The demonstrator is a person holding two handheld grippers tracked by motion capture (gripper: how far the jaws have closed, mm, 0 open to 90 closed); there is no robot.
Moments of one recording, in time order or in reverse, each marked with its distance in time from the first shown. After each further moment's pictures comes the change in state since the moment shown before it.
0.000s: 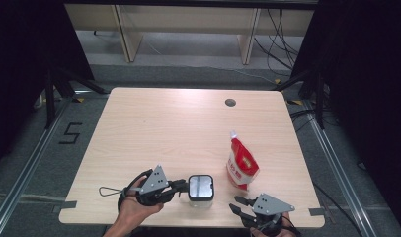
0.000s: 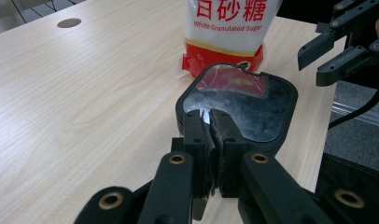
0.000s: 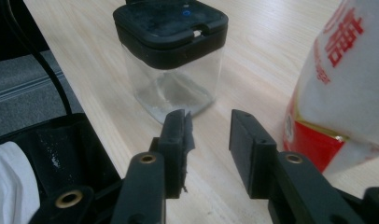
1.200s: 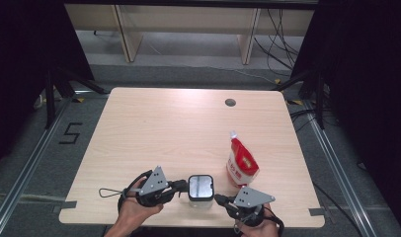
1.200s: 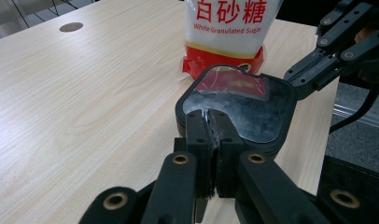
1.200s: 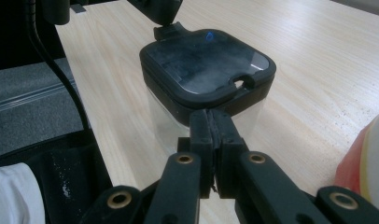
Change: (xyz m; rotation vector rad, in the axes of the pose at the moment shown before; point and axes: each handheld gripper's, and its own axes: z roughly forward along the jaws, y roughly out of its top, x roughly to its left) left arm -0.001 -0.002 0.000 -0.012 -0.002 0.025; right arm 0.009 0.025 0.035 -0.026 0.078 -0.033
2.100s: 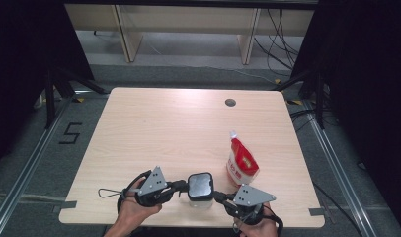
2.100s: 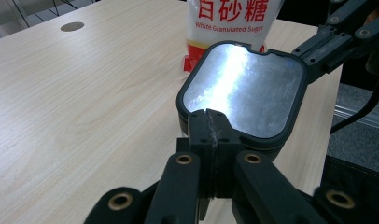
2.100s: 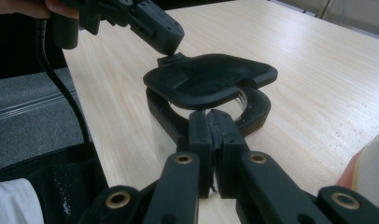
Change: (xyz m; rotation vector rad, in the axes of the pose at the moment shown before) left arm 0.001 -0.003 0.000 -0.010 0.004 -0.017; right arm 0.002 0.013 -0.002 -0.048 -0.001 -0.023
